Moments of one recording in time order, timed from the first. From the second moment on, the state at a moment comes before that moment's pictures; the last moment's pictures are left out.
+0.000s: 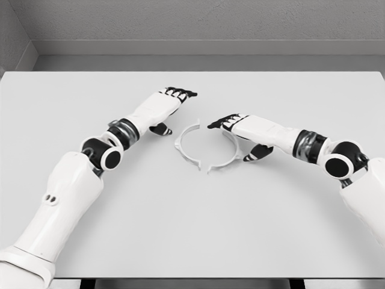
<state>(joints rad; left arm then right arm) -0.53 0.17 -0.47 -1.20 -0.87 -0.22 -0.23 -0.46 -0.50 0.49 -1.45 0.46 -0.40 0.53</state>
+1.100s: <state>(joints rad) -0.44 0.22 -0.45 -1.33 -0.86 -0.23 -0.23 -0.46 -0.63 0.35 -1.39 0.47 -0.40 0.44</state>
